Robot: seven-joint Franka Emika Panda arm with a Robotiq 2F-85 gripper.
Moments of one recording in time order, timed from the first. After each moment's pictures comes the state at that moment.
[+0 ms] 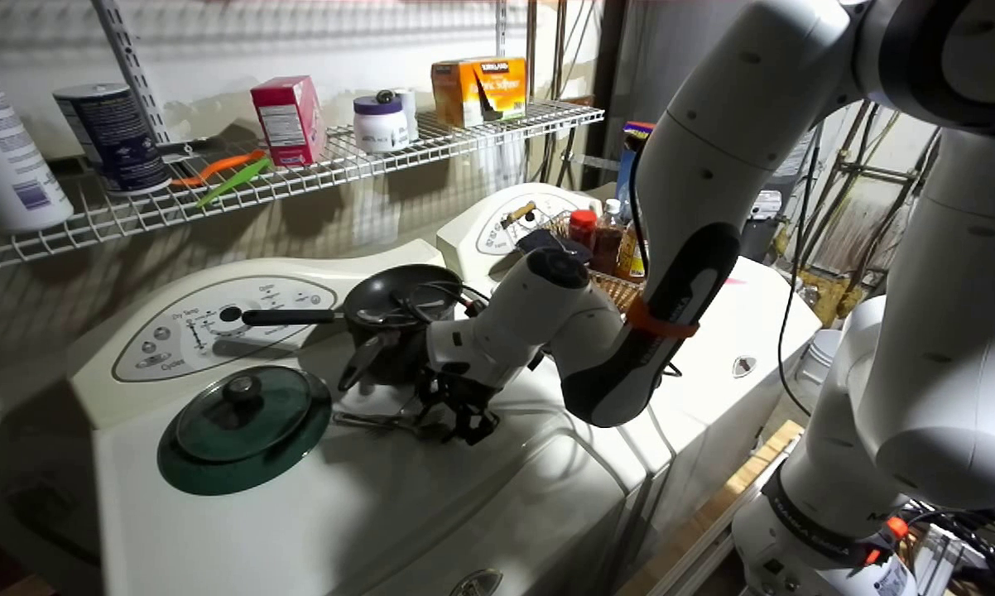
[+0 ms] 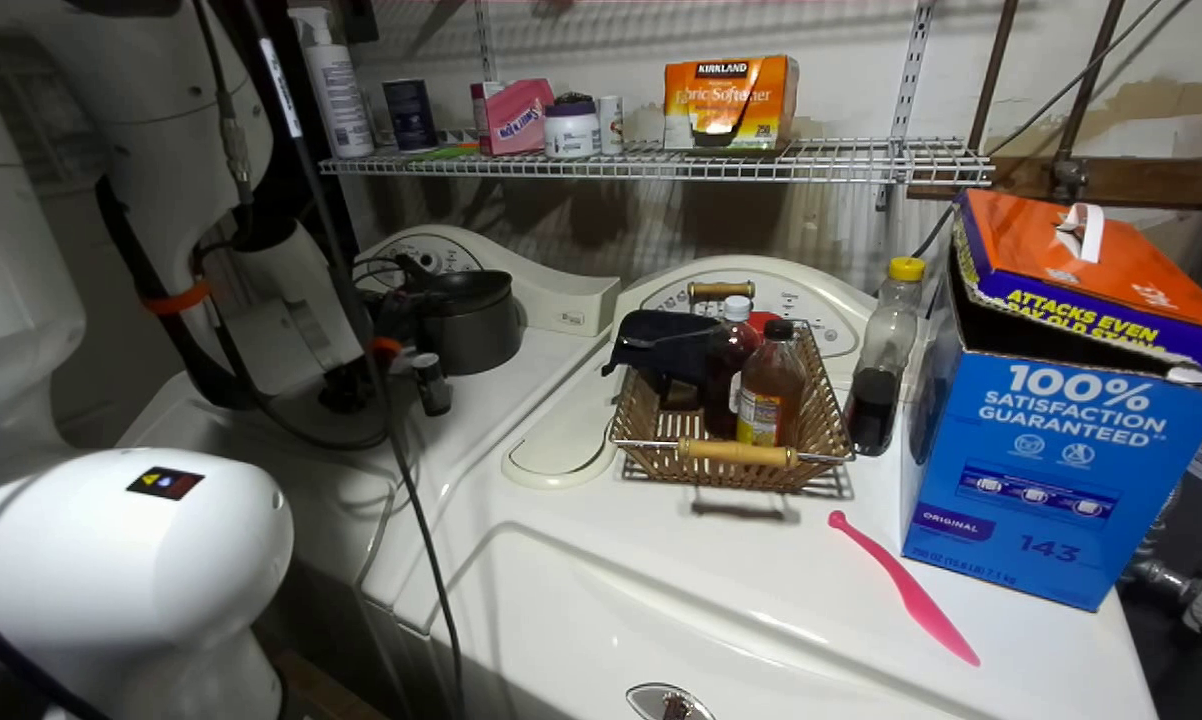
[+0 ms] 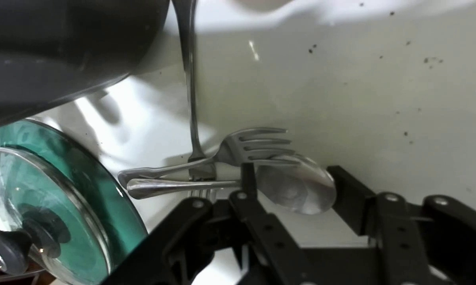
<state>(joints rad) 0.45 0.13 0.09 -2.64 -0.59 3.28 -0.86</state>
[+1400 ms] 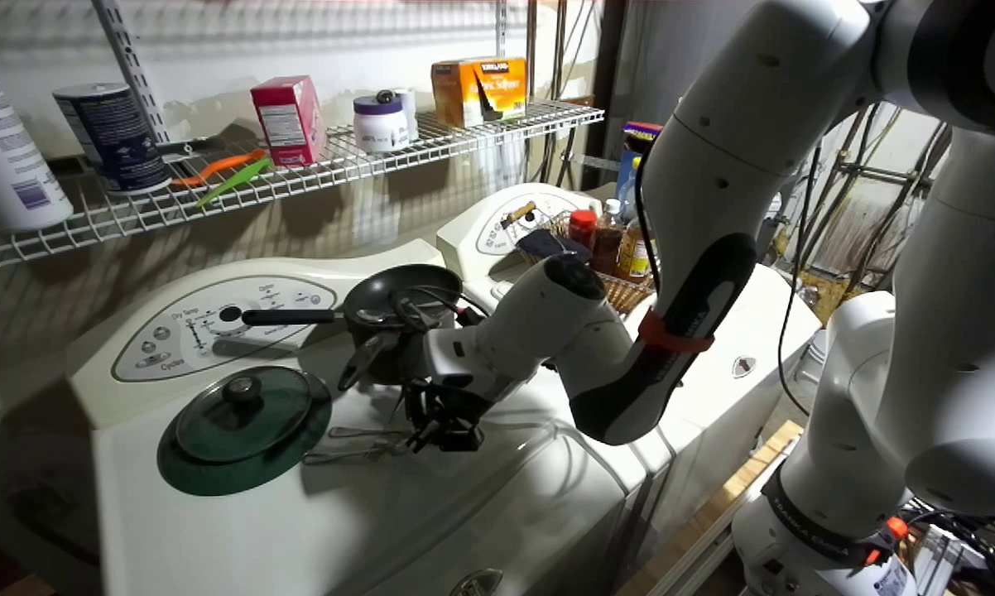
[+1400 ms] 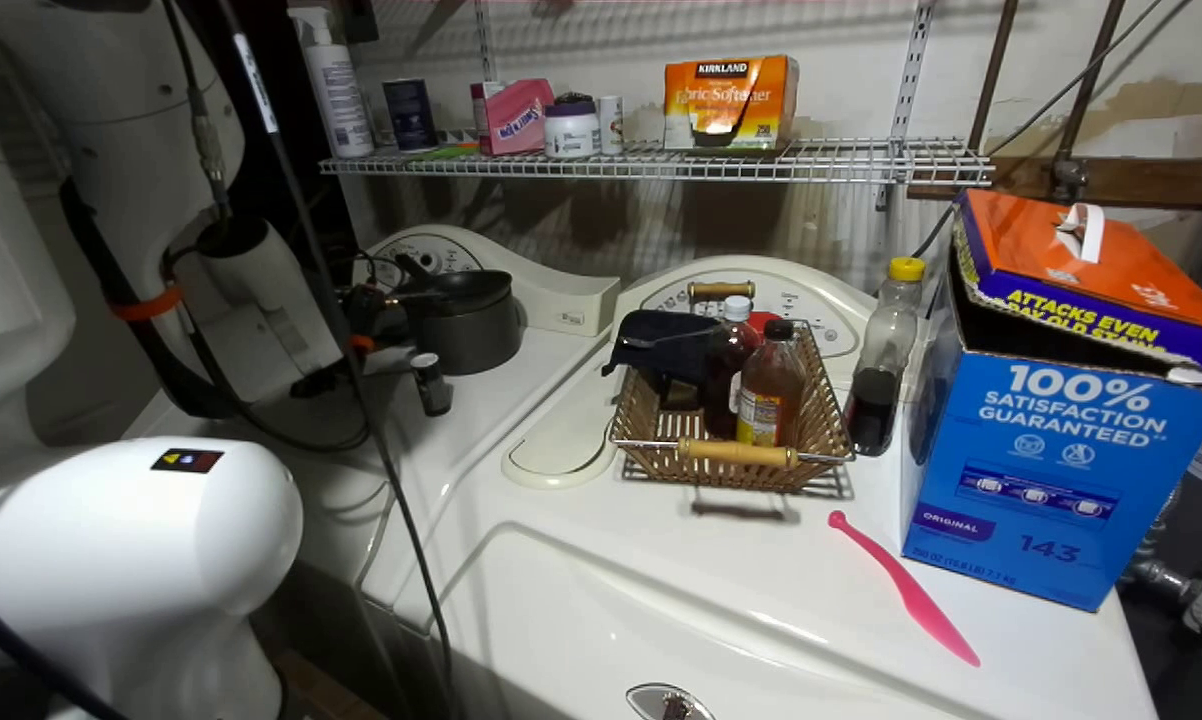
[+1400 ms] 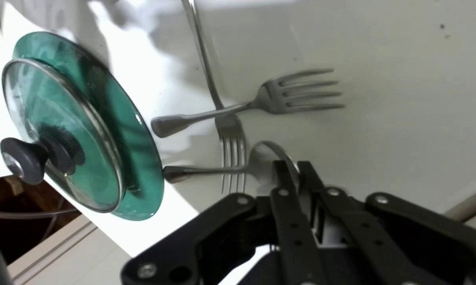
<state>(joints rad) 0.63 0.11 -0.01 -2.67 -0.58 3.41 -0.86</state>
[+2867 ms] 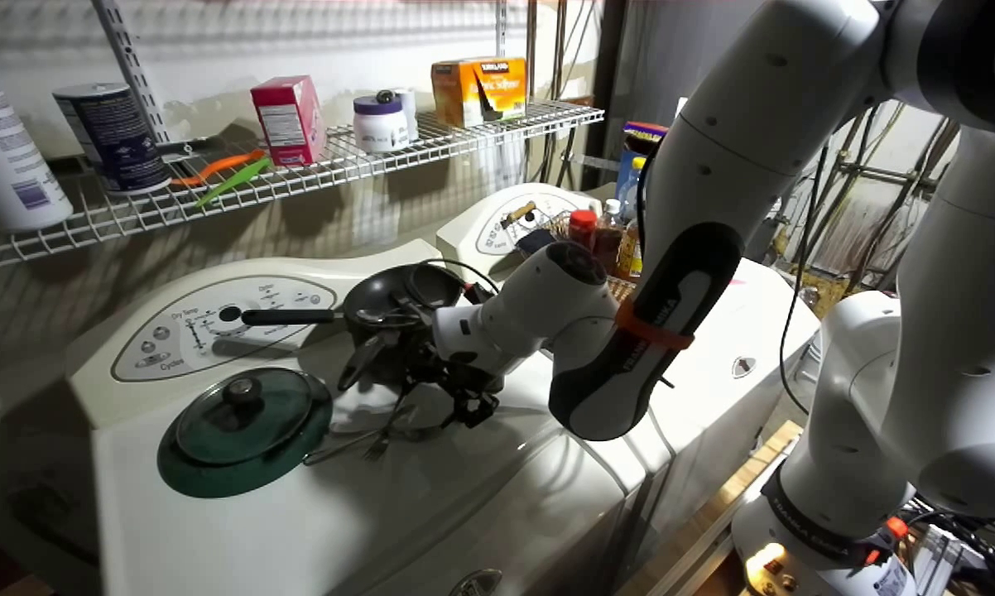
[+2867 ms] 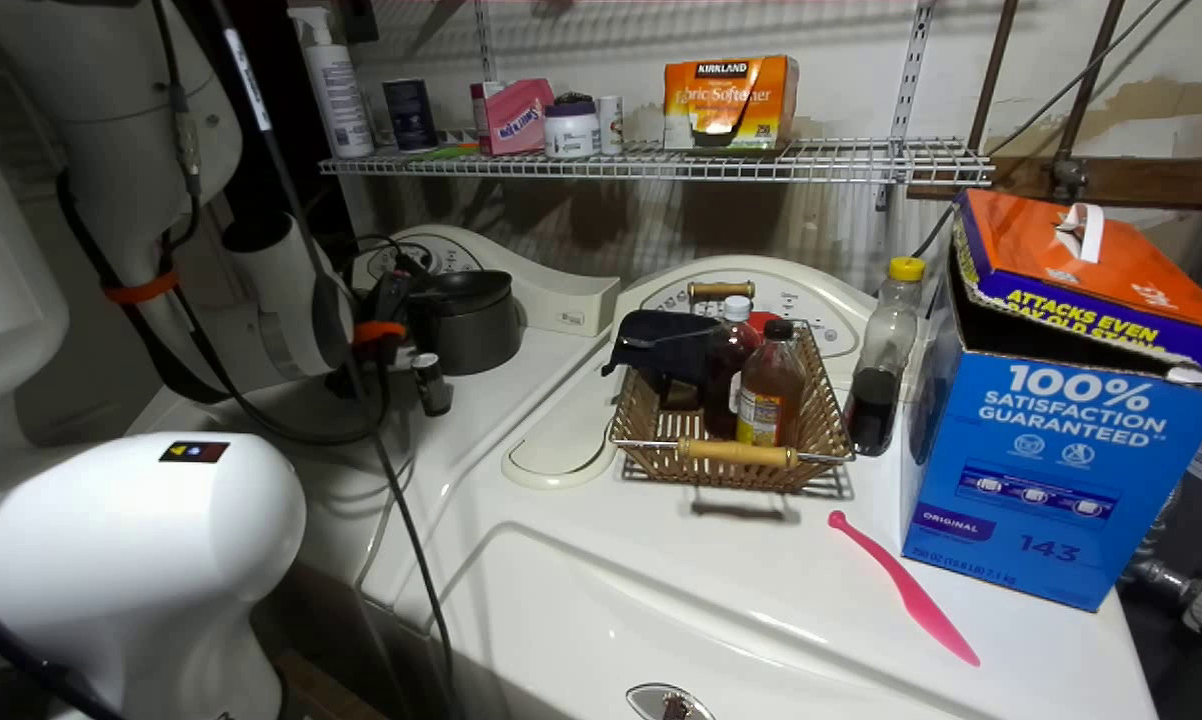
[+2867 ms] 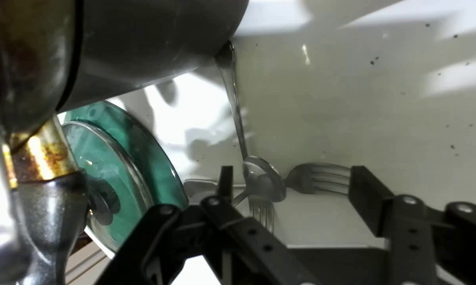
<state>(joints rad) 0.71 0.09 -0.10 -2.69 -0.22 3.41 -1.24</state>
